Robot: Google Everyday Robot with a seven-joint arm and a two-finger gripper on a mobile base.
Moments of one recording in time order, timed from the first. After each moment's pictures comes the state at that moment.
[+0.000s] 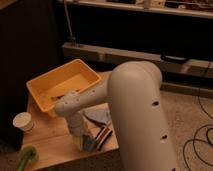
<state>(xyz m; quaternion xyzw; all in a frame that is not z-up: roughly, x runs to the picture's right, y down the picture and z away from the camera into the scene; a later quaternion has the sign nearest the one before) -0.119 0.277 0.763 -0.43 0.23 0.23 0.84</state>
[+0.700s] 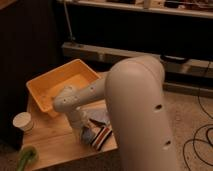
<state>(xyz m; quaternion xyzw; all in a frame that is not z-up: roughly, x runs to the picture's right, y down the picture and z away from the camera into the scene) -0.114 0.218 0.778 -0.32 0.21 0.33 0.86</state>
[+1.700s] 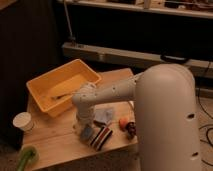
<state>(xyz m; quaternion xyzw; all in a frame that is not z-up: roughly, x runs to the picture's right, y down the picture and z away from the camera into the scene) -0.117 0.207 0.799 -0.37 0.11 0.39 0.84</state>
